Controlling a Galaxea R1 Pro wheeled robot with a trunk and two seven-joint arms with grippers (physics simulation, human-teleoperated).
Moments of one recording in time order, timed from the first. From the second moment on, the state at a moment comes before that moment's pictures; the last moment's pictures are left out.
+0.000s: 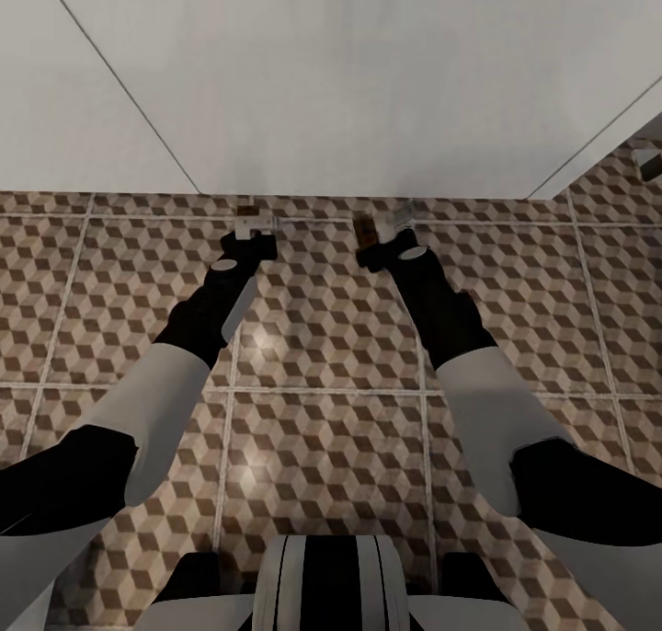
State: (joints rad) left arm -1.29 -0.10 -0.21 -0.75 0.13 0.22 0.22; right arm -1.27 0.17 0.17 -0.90 0.38 0.55 0.09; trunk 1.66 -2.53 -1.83
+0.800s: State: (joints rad) left arm -1.28 -0.10 -0.22 -0.77 0.13 0.22 0.23; right arm -1.27 0.17 0.16 -0.76 0.39 0.47 -0.07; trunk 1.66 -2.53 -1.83
